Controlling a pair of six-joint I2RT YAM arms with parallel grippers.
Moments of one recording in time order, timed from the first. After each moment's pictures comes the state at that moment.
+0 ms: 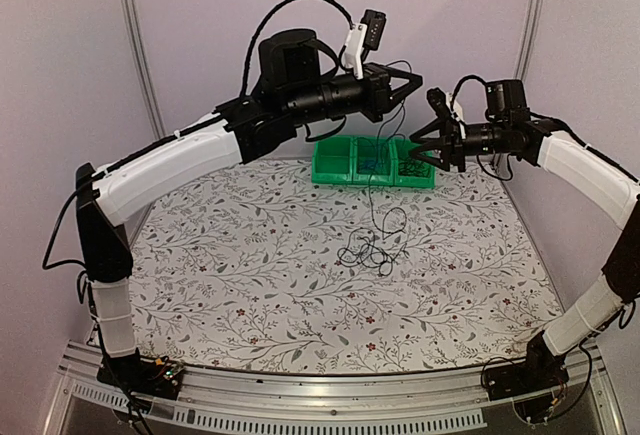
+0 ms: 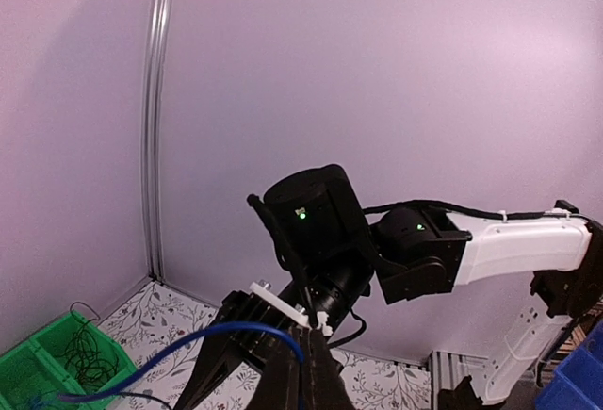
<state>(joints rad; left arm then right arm) -0.97 1.97 2.07 0.02 0.28 -0.20 0.31 1.51 1.40 -0.40 -0.89 -0.59</state>
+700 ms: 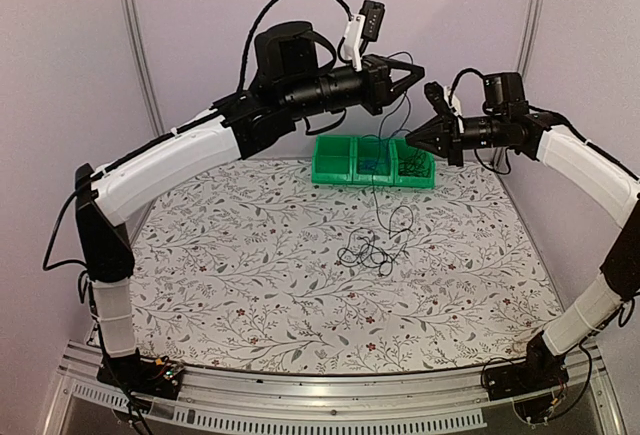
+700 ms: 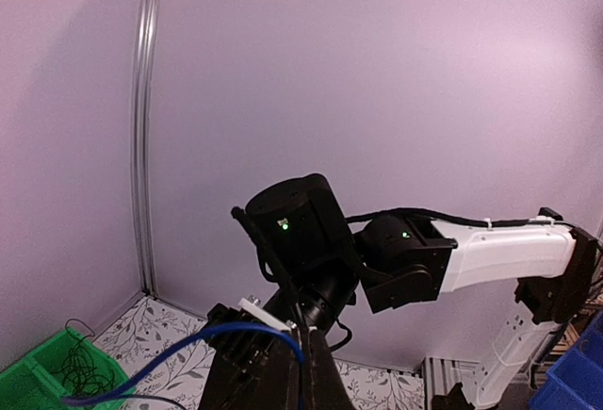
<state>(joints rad) -0.97 1.98 2.11 0.02 0.31 -0.20 0.32 1.52 1.46 -0.44 -0.90 -0.64</state>
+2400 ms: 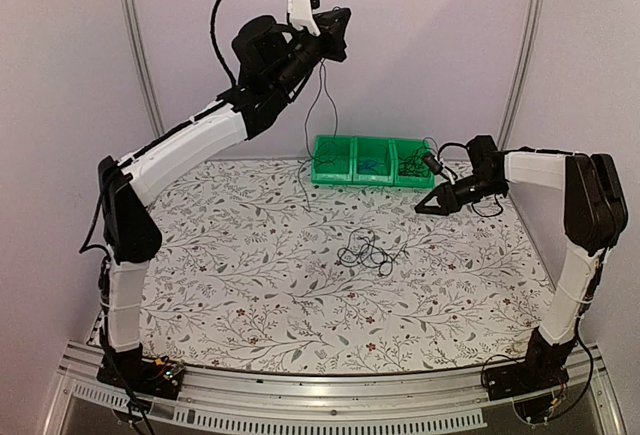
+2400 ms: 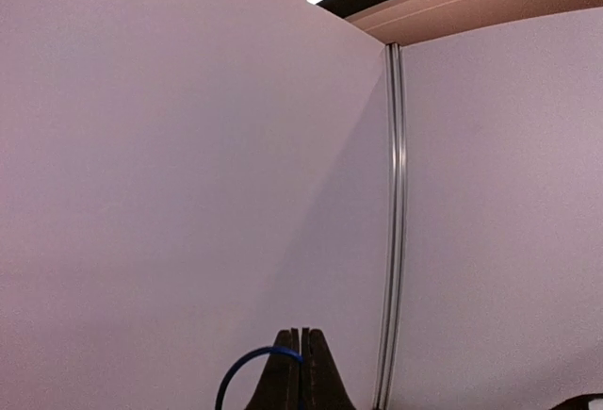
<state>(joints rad) -0.77 2.12 2.26 0.34 -0.07 -0.01 0.16 1.88 1.34 -0.57 -0.90 -0.43</state>
